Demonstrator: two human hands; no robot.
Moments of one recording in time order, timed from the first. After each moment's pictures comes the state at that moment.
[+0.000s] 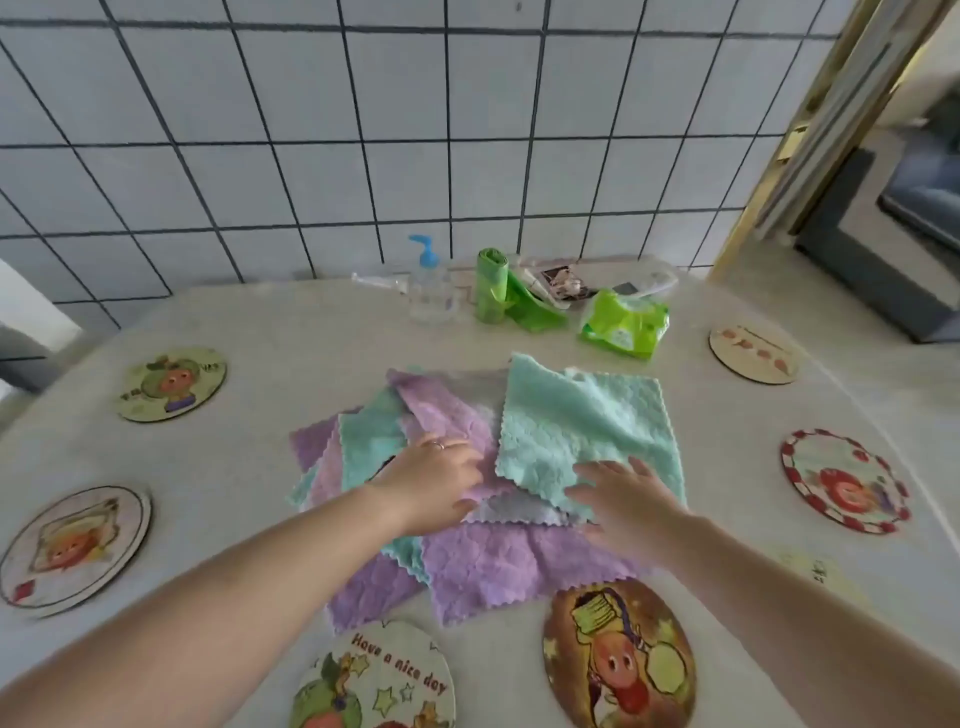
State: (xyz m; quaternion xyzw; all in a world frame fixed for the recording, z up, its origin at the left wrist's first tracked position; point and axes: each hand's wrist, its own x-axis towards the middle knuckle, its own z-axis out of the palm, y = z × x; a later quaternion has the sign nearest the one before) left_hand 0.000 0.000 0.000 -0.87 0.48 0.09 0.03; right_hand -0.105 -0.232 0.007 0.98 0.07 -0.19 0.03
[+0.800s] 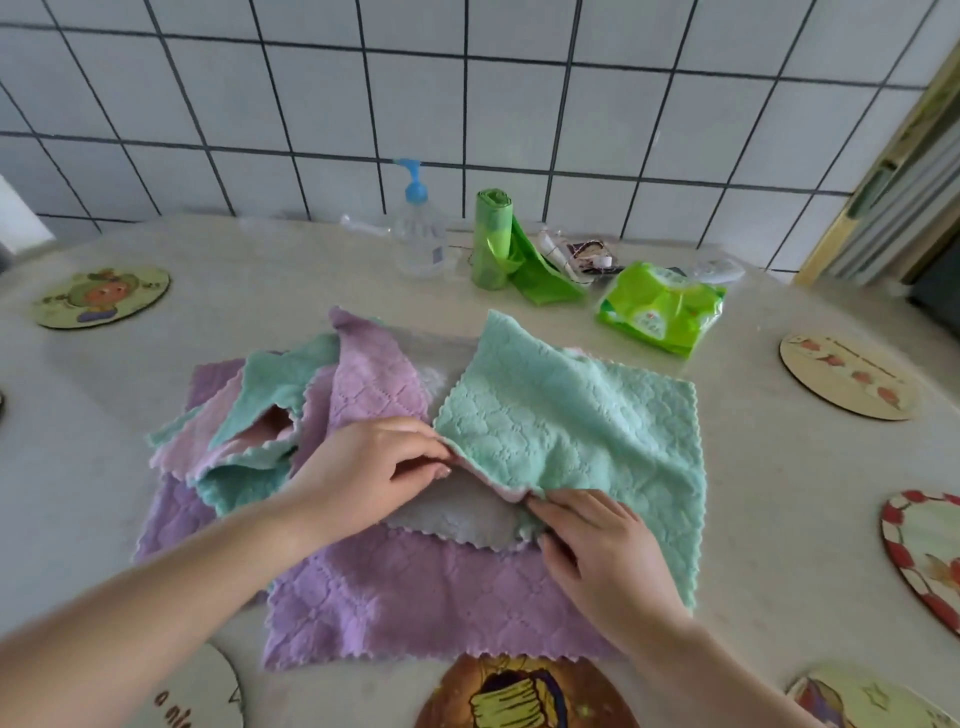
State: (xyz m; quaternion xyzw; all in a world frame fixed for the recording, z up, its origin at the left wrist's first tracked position) left_hand -0.013 -0.061 -0.078 -0.91 0.33 -0.08 -0.24; right_hand -0.096 -0.300 -0.123 0.97 0.13 0.15 -0.18
